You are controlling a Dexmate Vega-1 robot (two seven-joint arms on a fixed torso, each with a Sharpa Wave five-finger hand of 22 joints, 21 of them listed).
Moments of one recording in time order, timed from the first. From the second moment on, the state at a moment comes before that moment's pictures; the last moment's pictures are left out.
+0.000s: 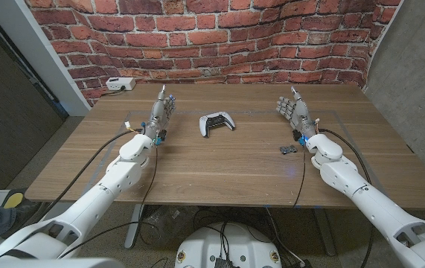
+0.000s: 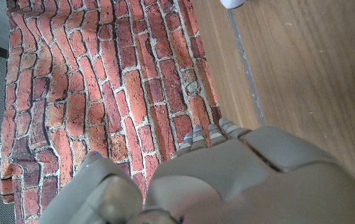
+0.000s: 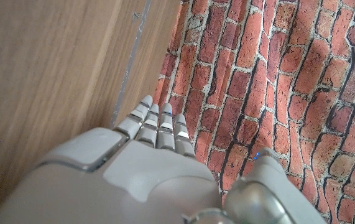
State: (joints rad) left arm 0.82 0.50 0.37 -1.30 -0.64 -0.28 -0.02; left_hand 0.16 -0.05 0.05 0.03 0.24 -0.11 0.10 0.21 0.18 -0.05 0.06 0.22 0.18 -0.12 0.05 0.20 0.18 -0.11 -0.03 0.22 0.18; right arm -0.86 -0.52 -0.37 -1.33 0.63 0.26 0.01; right_hand 0.07 -0.10 0.30 -0.05 0.20 0.18 0.13 0.20 0.18 0.23 0.16 0.23 0.18 0.14 0.13 0.20 0.18 0.22 0.02 0.23 0.18
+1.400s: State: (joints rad) left arm 0.94 0.57 0.33 -1.48 -0.61 -0.29 0.02; left_hand 0.20 -0.01 0.06 0.02 0.24 -0.02 0.10 0.23 0.18 0.06 0.06 0.23 0.18 -0.03 0.05 0.20 0.18 -0.04 -0.02 0.23 0.18; right arm -0.92 -0.53 -0.37 -1.46 0.49 0.35 -0.06; right_hand 0.07 -0.10 0.30 -0.05 0.20 0.20 0.13 0.21 0.18 0.27 0.14 0.24 0.18 0.19 0.12 0.20 0.18 0.25 0.01 0.23 0.18
